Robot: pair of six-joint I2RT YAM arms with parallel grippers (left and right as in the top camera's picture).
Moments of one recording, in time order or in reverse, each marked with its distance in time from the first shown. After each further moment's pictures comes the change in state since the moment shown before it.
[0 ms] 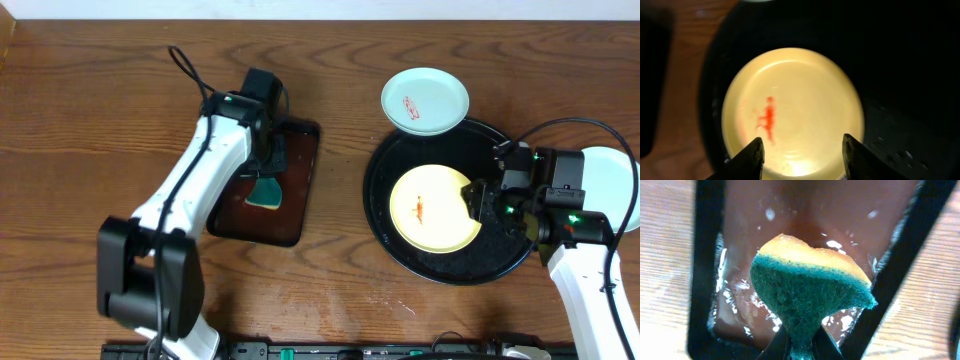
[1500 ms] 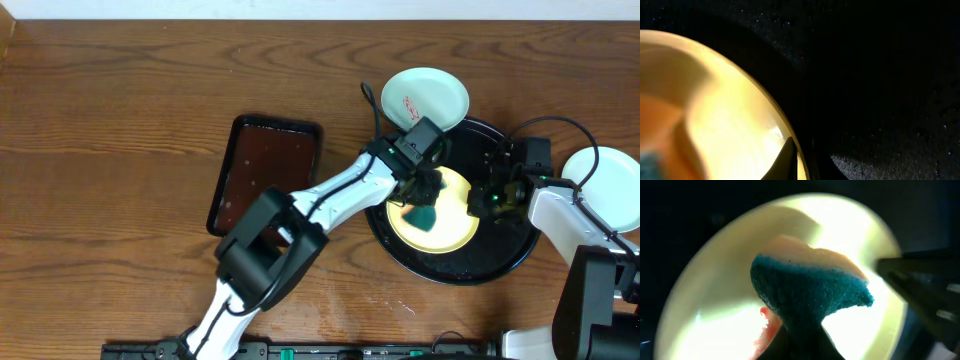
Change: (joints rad) left arm -0.552 0.409 0.187 0.527 0.314 -0.212; right arm -0.039 0.467 -0.002 0.188 0.076 0.017
